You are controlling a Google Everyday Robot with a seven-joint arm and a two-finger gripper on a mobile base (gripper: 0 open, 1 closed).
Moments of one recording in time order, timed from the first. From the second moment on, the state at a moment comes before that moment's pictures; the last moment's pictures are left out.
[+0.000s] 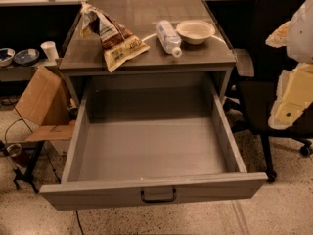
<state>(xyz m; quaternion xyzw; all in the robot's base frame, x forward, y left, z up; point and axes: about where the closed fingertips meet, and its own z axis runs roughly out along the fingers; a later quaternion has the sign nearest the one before) 0.438 -0.217 0.976 -0.60 0.78 -0.03 0.16</state>
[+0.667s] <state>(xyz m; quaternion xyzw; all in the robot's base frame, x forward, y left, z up) 0.439 -0.218 0.975 -0.60 0.79 -0.03 0.17</state>
